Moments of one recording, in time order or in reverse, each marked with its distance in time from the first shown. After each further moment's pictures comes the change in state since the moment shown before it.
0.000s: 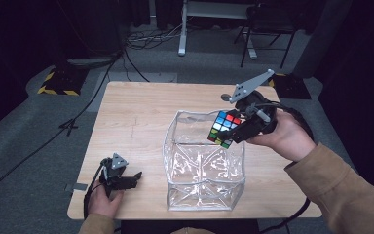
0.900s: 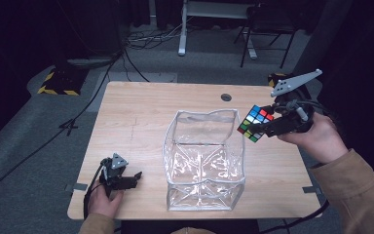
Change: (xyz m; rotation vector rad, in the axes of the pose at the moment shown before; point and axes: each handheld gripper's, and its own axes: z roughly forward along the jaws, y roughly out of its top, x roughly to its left) left arm 0.000 0.000 0.000 0.003 0.000 0.004; right arm -0.033 -0.055 -0.043 -0.057 -0.106 0.153
